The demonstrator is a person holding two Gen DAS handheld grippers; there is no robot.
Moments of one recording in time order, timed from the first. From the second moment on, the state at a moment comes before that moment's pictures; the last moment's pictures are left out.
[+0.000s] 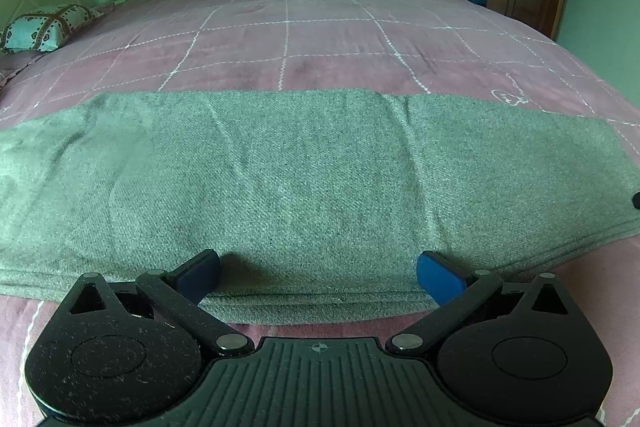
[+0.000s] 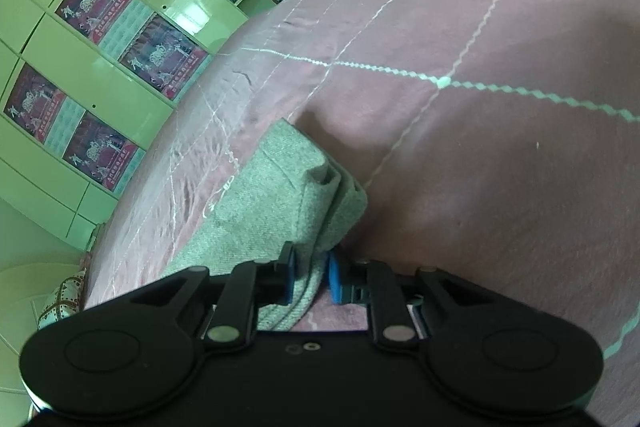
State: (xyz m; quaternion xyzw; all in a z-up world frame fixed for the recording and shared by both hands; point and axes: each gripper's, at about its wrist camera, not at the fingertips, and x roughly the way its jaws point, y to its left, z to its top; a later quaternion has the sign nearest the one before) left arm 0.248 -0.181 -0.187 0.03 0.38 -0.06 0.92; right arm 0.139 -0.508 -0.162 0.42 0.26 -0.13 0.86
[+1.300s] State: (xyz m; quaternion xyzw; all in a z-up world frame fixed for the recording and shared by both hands) left arm 0.214 0.196 -0.167 -0.08 0.35 0.12 0.93; right arm 0.215 -0.093 -0.125 0.20 0.37 0.21 0.88
